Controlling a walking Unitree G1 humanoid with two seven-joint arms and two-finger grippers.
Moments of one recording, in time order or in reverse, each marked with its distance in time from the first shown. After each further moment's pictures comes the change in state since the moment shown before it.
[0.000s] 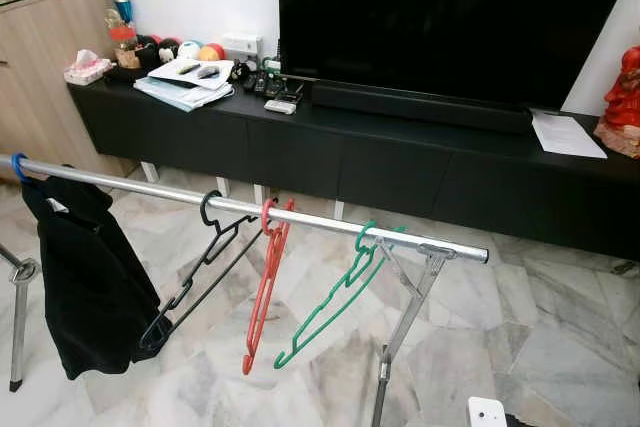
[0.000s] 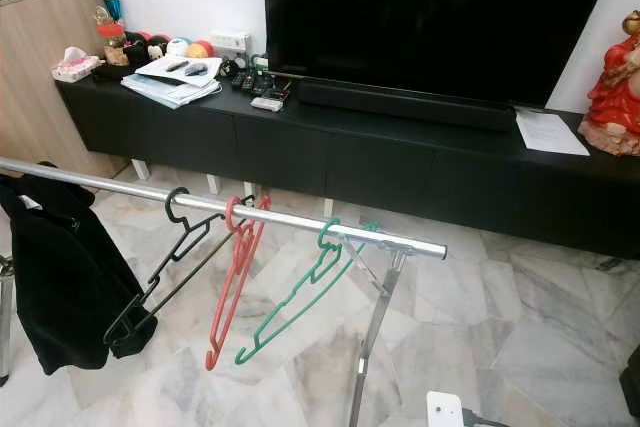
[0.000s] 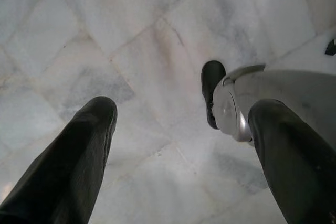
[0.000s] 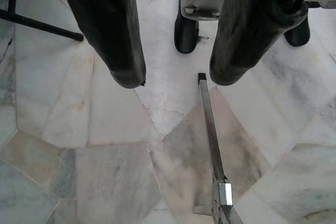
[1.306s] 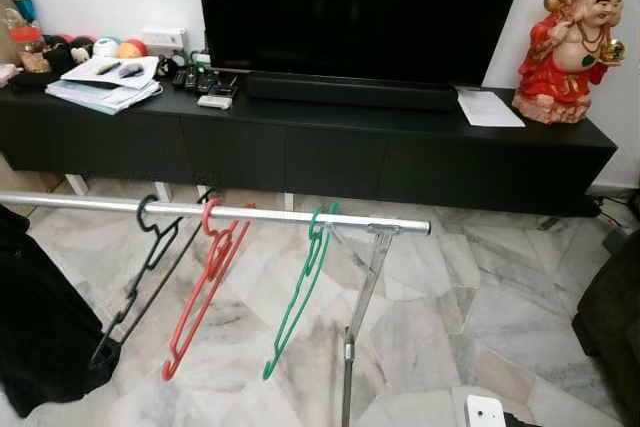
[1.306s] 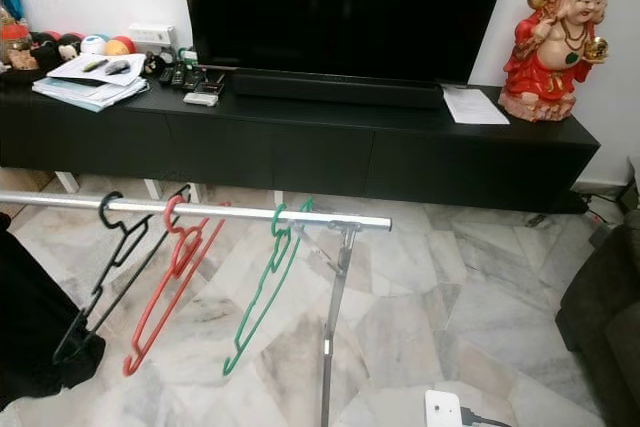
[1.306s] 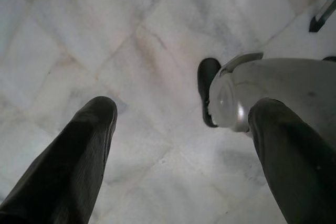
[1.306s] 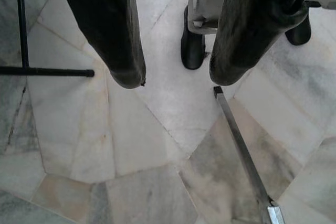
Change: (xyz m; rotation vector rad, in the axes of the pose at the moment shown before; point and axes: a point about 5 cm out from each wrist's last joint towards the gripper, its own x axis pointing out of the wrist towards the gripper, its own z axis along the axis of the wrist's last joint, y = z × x) left arm -0.001 0.007 -0.002 -0.004 0.000 -0.002; right arm 0.000 0.001 -0.001 0.001 0.001 0.009
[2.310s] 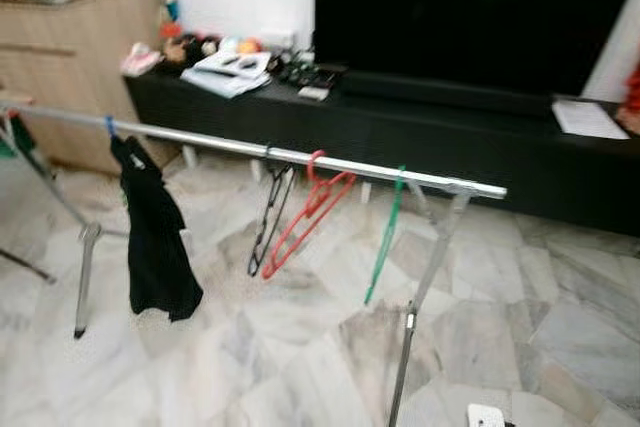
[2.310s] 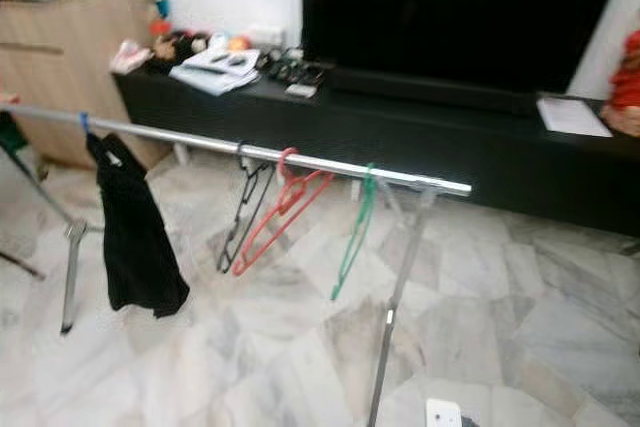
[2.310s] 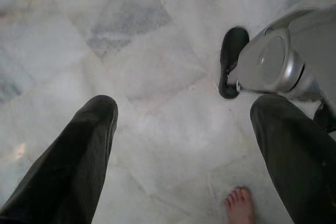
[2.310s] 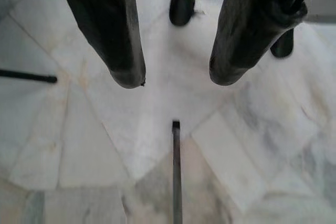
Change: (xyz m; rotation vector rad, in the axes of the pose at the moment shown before) left arm -0.001 0.004 -0.008 -0.005 0.034 0.018; right arm 0.001 0.003 0.003 0.012 -0.007 -0.002
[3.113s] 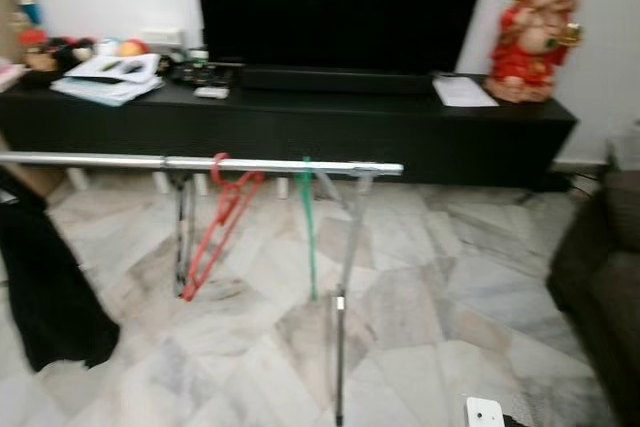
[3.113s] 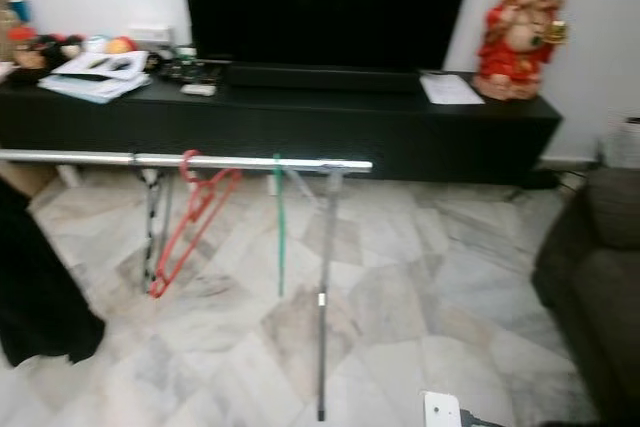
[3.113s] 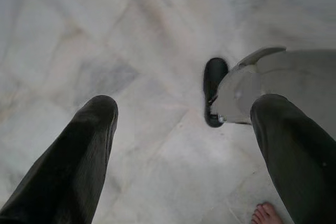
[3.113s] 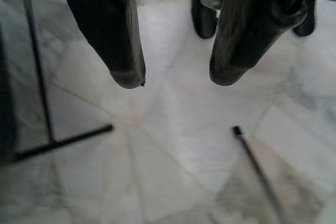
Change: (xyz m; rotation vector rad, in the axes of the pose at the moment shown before) left arm 0.000 0.007 0.007 0.014 -0.030 0.006; right arm -0.001 -0.002 -0.006 0.004 0.016 0.000
